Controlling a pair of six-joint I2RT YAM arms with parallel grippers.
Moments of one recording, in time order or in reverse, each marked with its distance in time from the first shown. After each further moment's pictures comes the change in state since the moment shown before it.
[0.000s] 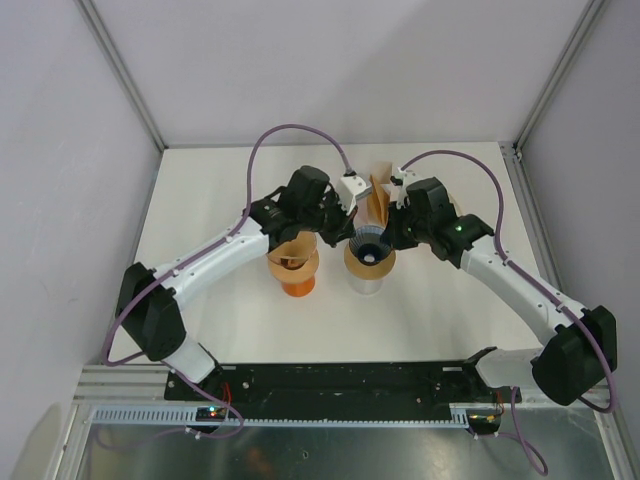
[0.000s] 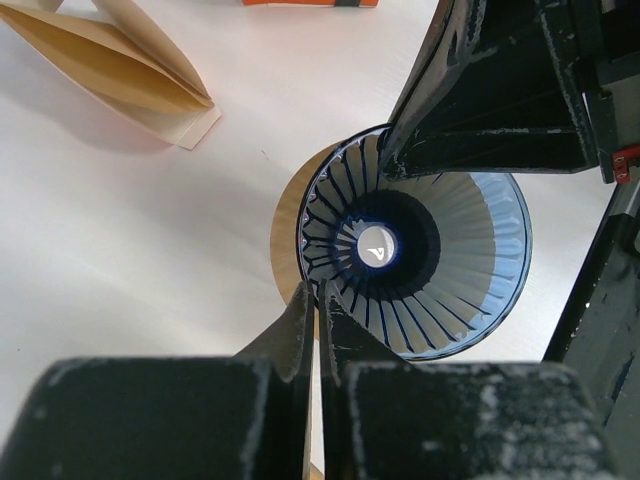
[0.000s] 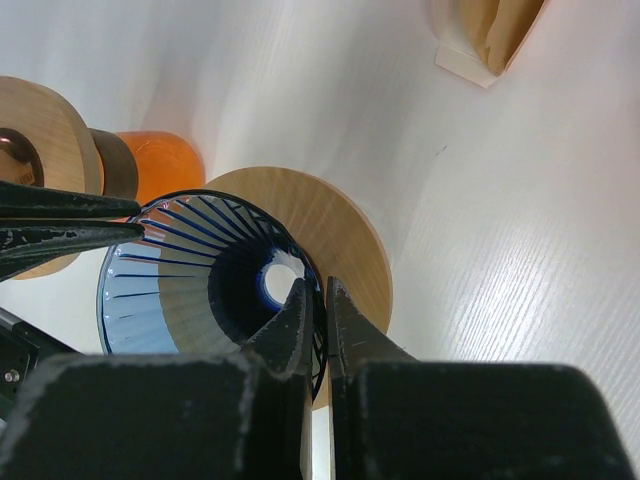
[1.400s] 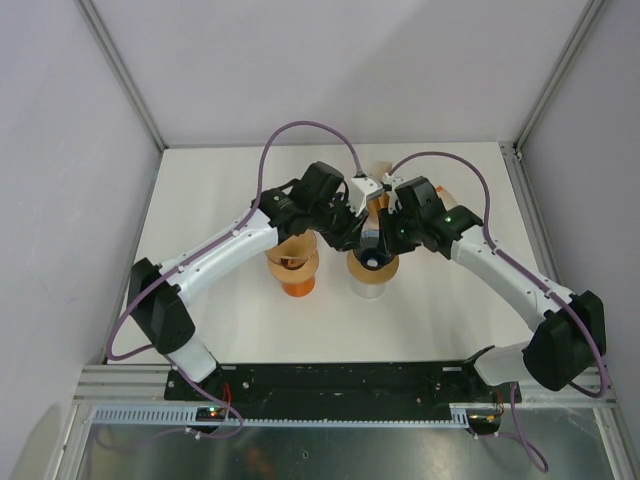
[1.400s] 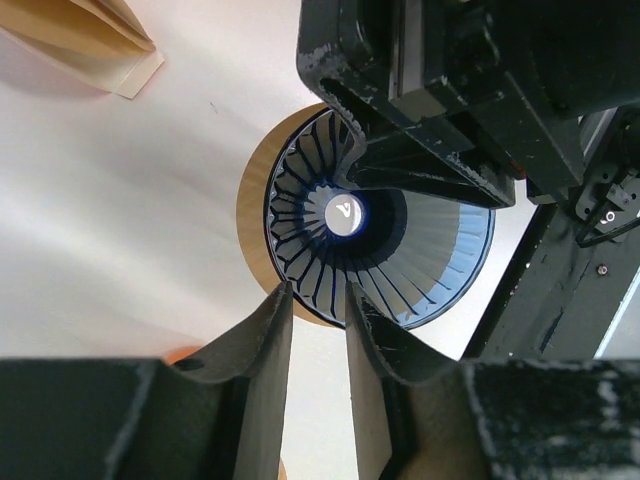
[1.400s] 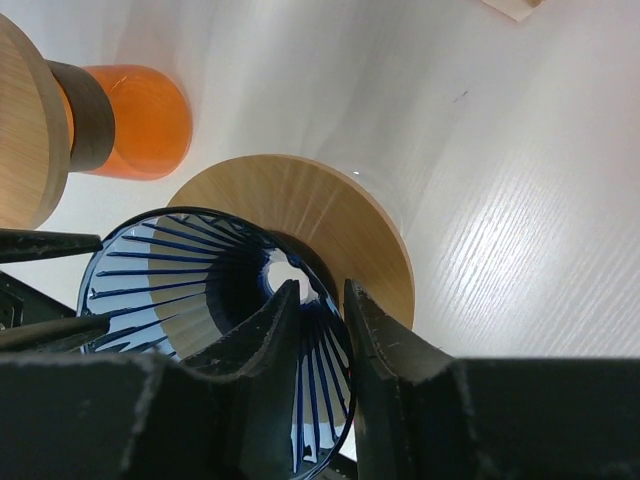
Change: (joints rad) left arm -0.043 0.040 0.183 -0.240 -0.015 -0.058; right arm 0.020 0.057 0.082 -0.137 -0.031 -0.023
